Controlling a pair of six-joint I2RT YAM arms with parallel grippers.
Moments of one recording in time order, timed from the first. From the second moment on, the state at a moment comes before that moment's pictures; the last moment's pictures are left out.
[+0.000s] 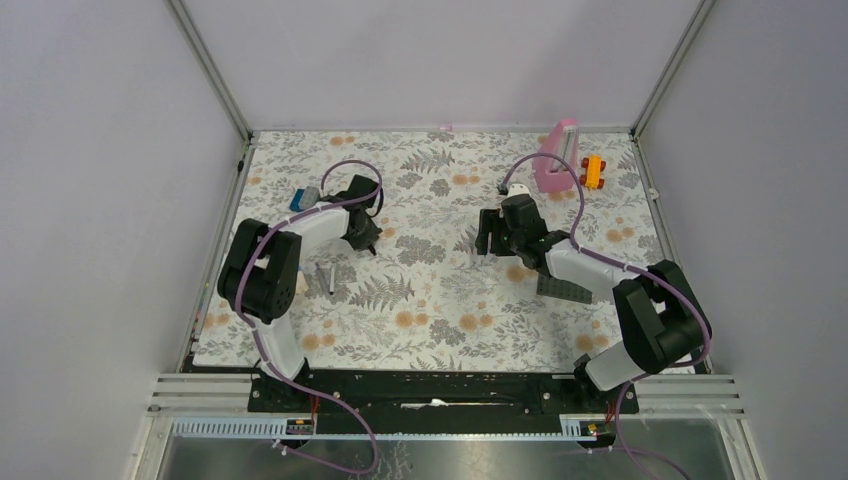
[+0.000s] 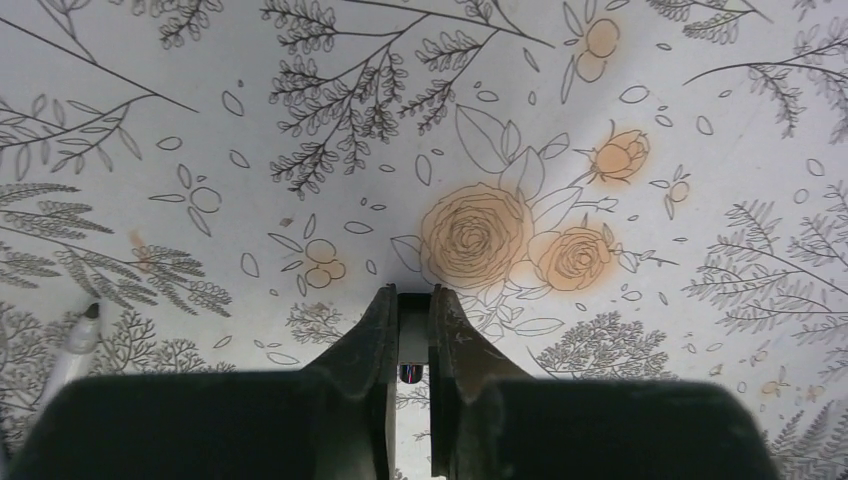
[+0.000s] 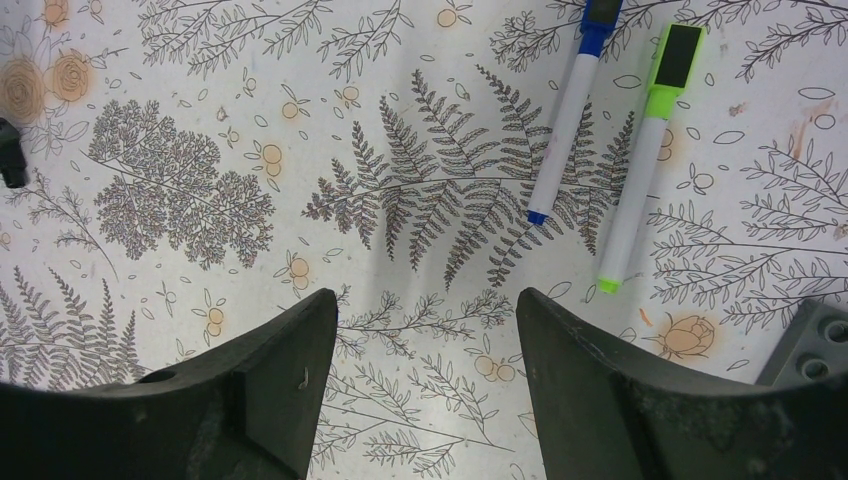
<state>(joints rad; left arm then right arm) -0.37 1.83 1.14 -0.49 -0.24 -0.97 0.49 1.53 0.81 -0.04 0.06 0.40</state>
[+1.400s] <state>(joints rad) -0.39 1.07 0.68 -0.17 0.17 -0.84 0.73 1.46 0.73 0.42 -0.43 0.67</state>
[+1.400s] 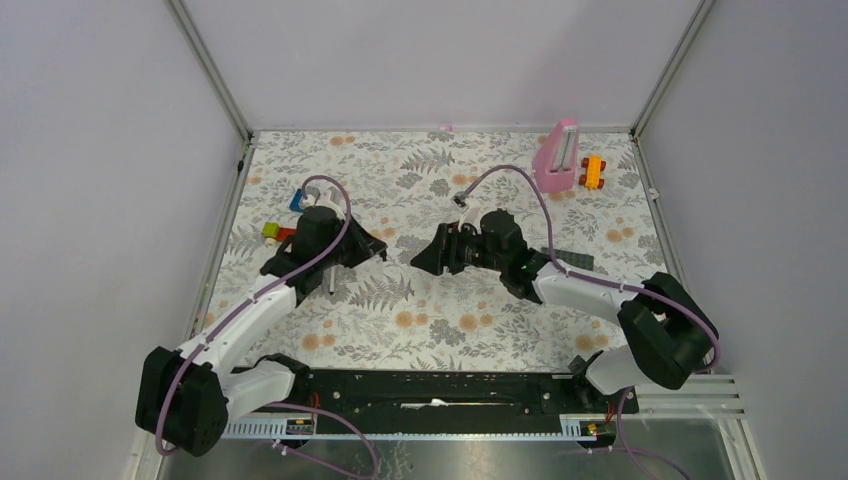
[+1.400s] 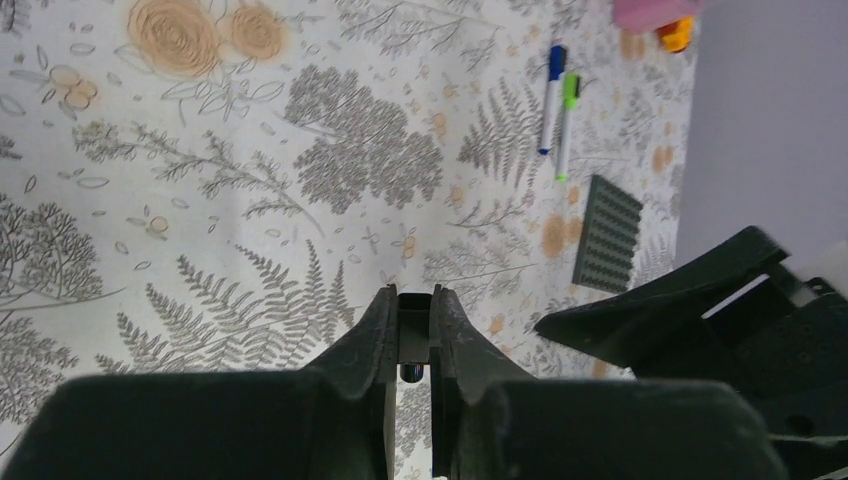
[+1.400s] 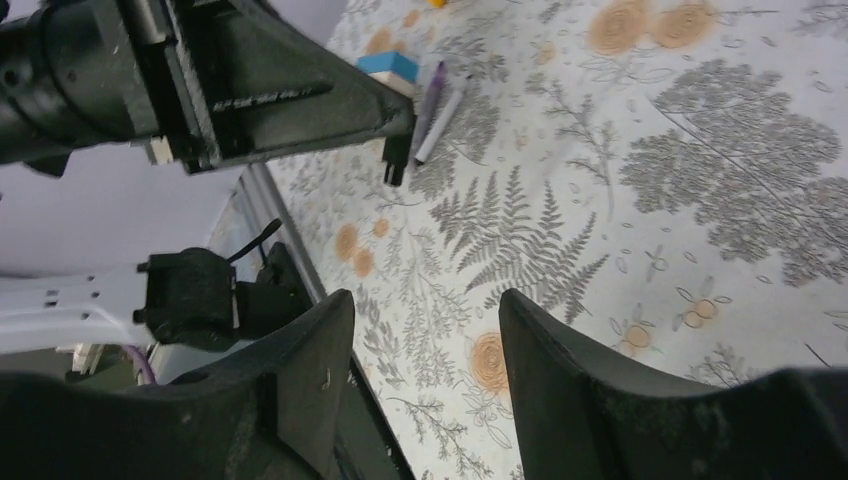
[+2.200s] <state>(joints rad) -0.70 1.61 0.86 -0.29 -0.09 -0.76 0.74 1.24 0.61 0.04 0.14 0.60</state>
